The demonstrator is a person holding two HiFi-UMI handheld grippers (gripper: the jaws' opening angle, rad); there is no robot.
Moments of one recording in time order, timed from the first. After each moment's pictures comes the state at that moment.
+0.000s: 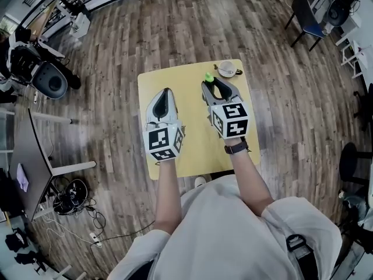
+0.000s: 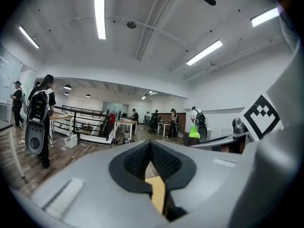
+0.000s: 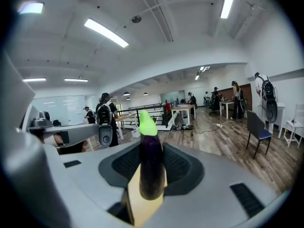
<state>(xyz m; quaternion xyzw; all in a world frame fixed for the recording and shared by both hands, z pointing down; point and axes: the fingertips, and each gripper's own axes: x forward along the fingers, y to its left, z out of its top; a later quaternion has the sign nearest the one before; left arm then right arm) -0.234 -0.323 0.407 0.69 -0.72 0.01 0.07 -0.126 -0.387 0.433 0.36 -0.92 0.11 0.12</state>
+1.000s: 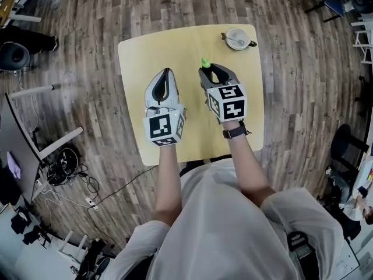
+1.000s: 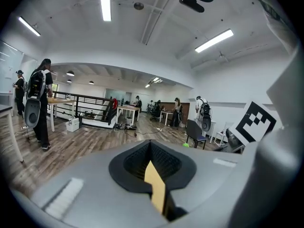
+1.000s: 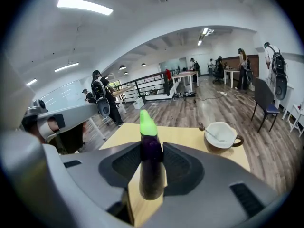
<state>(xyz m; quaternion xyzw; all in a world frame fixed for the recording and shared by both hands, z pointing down) -0.264 -0.392 0.538 0.68 -0.72 0.04 0.14 -0.168 -0.434 0.609 0.31 -0.88 0.23 0.27</state>
